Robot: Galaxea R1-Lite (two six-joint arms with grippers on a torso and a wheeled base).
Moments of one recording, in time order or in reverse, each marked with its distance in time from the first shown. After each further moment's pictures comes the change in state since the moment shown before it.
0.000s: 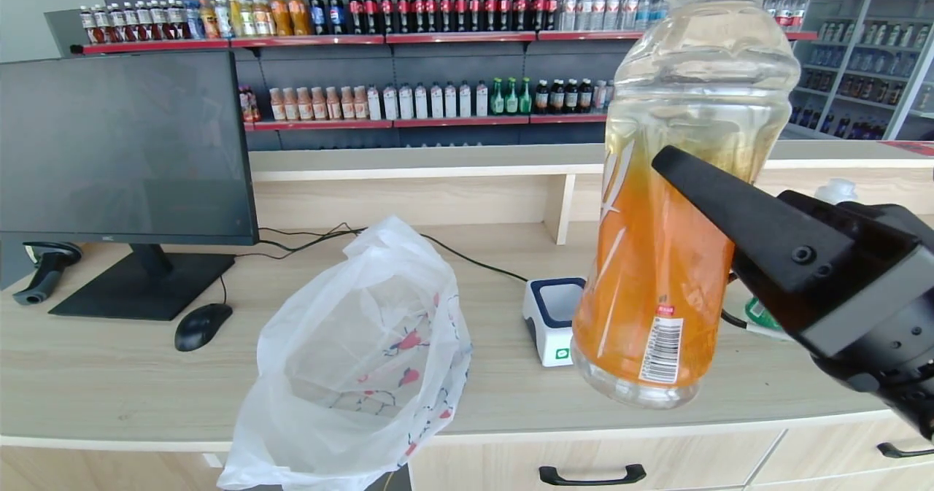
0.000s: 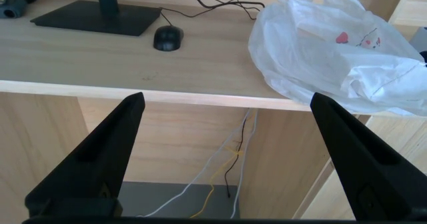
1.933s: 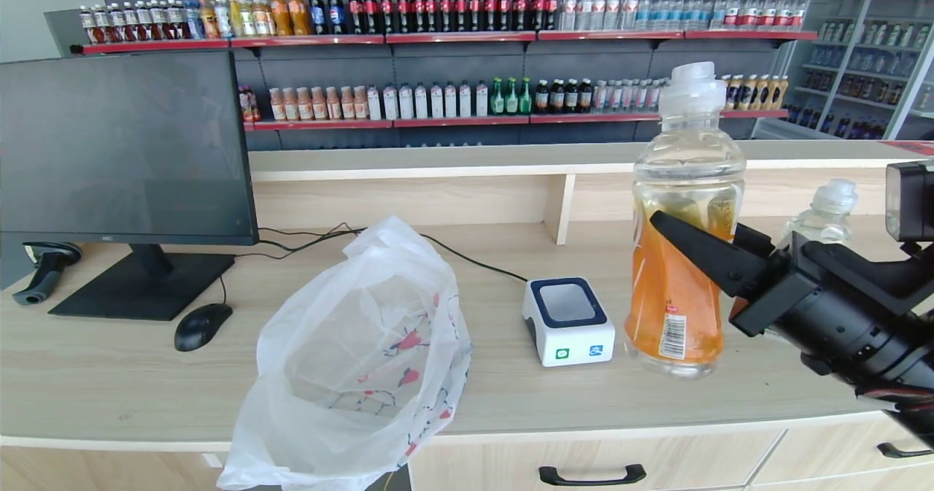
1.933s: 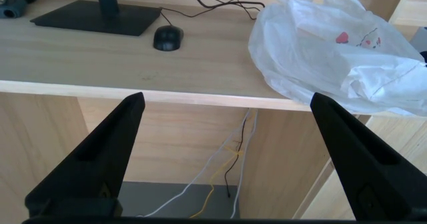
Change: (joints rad) left arm 0.000 0.000 0.000 0.000 0.000 0.000; right arm -0.276 0.062 0.132 0.001 -0.004 -0.131
